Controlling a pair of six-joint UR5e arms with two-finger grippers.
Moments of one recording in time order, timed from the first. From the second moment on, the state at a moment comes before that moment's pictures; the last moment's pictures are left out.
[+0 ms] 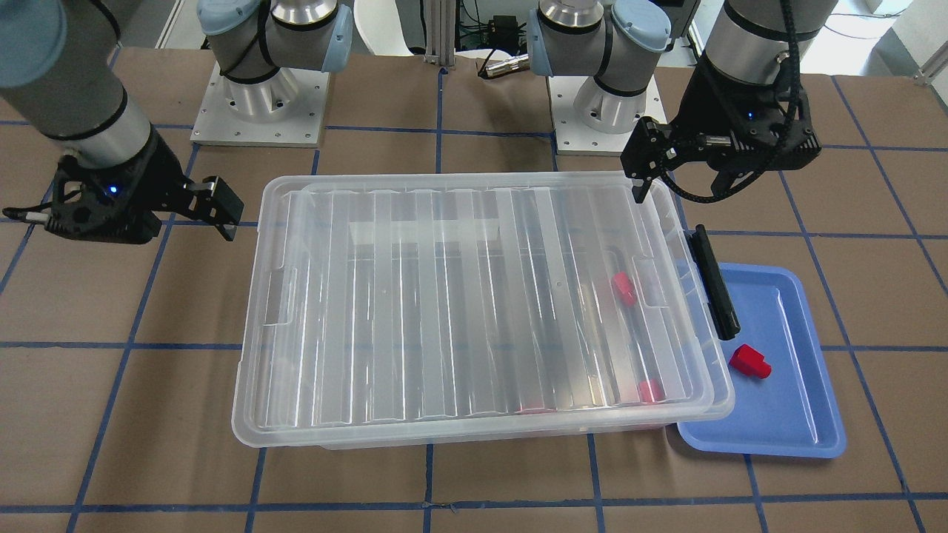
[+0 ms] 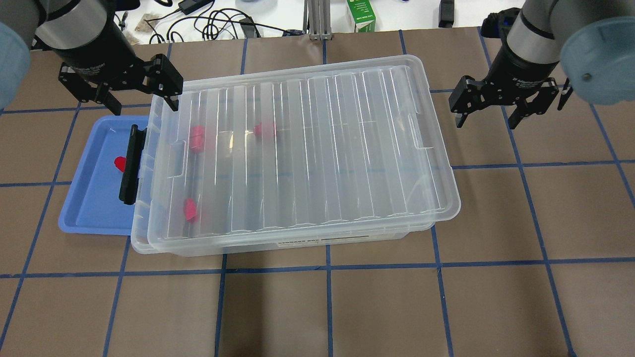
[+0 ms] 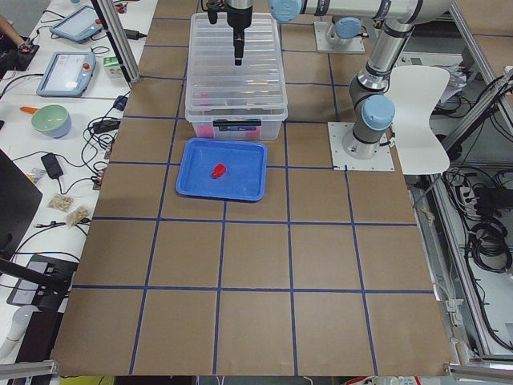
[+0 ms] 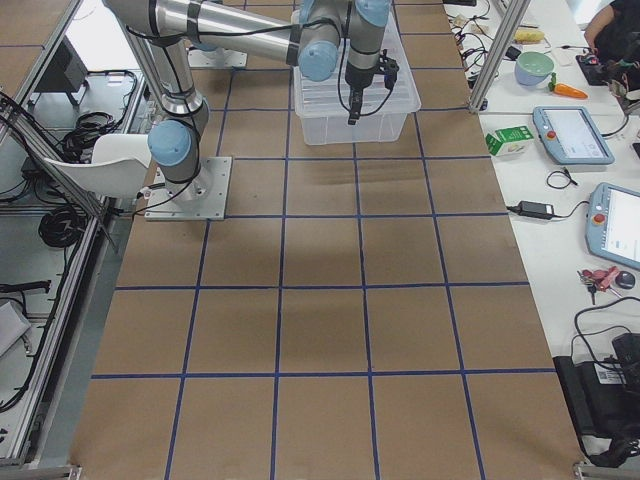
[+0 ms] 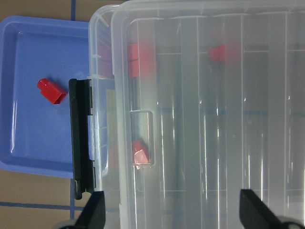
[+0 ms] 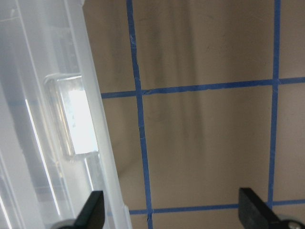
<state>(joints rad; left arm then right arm) -1.53 -1.56 -1.54 -1.55 1.60 -0.01 1.46 -1.55 1.66 -1.64 -1.55 -0.04</state>
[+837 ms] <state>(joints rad) -1.52 -1.57 -1.52 -1.55 1.60 -0.02 1.56 -1.64 1.67 -1.58 -1.56 -0.02</state>
